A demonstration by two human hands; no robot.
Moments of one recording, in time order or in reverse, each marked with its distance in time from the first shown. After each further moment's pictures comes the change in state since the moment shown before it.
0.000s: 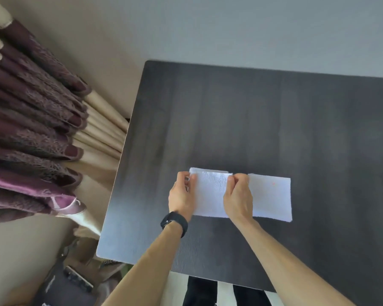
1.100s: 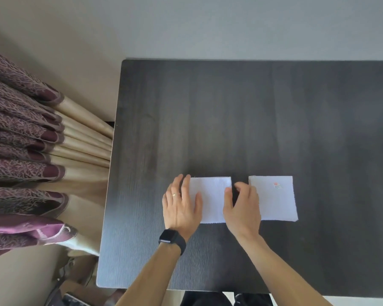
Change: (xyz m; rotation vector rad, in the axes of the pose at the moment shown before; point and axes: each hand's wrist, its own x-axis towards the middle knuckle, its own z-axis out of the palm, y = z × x) left_hand 0.025 -0.037 0.002 0.677 0.117 0.542; right_hand -0.010 0.009 0.016 -0.256 0.137 0.016
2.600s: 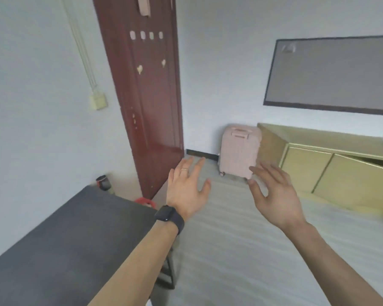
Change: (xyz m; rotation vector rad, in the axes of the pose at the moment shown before) left_hand -0.425 0.720 -0.072 -0.256 -0.190 1.532; right_hand -0.402 0.494 -0.591 -0.083 1.153 0.419
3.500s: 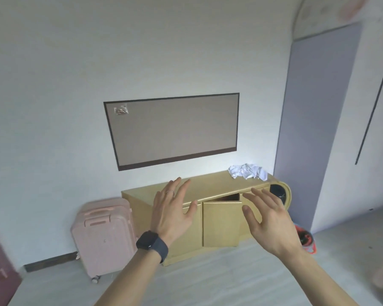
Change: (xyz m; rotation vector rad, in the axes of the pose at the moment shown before) left_hand 0.440 0.430 0.314 -0.303 -0.118 0.600; right_hand 0.245 0.473 -0.201 -0.411 0.377 0.380
